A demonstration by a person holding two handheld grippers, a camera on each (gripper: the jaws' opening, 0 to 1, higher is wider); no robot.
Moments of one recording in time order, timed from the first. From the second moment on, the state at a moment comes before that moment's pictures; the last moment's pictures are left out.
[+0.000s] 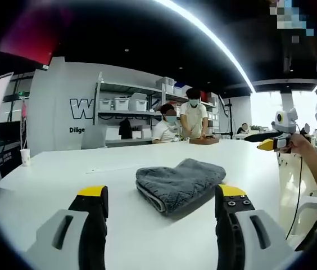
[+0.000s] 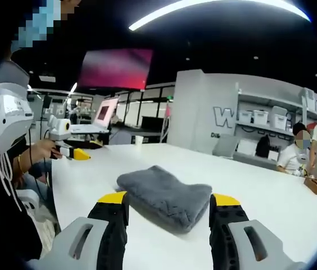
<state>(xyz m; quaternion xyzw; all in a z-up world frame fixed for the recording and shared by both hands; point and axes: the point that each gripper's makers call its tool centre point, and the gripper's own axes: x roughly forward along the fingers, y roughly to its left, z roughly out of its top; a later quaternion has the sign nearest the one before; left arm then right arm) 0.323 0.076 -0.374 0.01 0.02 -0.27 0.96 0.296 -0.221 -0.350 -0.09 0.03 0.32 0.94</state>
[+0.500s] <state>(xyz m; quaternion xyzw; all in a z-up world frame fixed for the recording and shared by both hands) 0.342 0.059 -0.371 0.00 0.01 -0.30 0.95 0.310 -0.229 -0.358 -0.07 0.04 0.30 0.95</state>
